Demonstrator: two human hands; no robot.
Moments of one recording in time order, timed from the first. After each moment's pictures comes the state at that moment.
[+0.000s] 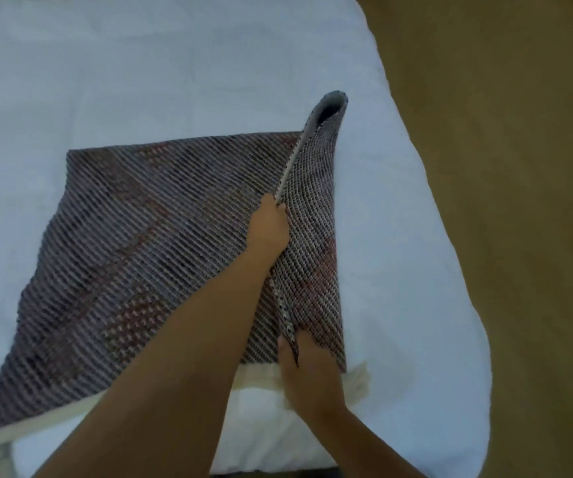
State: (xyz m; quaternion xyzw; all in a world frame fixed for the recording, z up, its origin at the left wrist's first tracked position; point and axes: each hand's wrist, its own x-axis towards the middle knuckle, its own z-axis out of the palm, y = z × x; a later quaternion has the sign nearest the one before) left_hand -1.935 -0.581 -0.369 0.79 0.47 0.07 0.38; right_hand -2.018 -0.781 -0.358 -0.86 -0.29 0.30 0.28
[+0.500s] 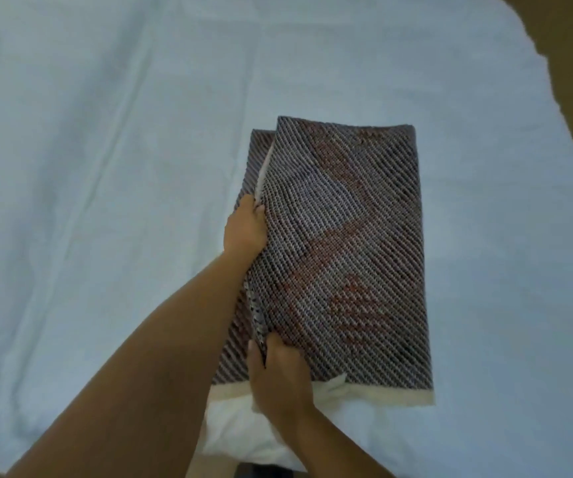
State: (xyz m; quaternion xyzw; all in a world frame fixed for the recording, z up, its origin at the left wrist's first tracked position) left_hand -2.240 -0.364 -0.369 0.75 0.55 0.14 0.35; right_hand -2.275 -0.572 -0.354 -0.81 -0.42 0.34 0.21
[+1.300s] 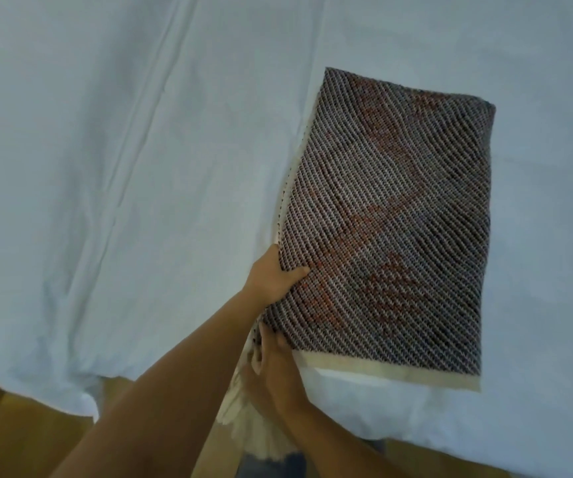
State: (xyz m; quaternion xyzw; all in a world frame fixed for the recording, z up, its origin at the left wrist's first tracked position) left_hand -2.373 -0.403 -0.431 0.64 0.52 0.01 0.56; right_hand -2.388 -0.544 -0.397 -0.75 -0.37 0.50 0.21
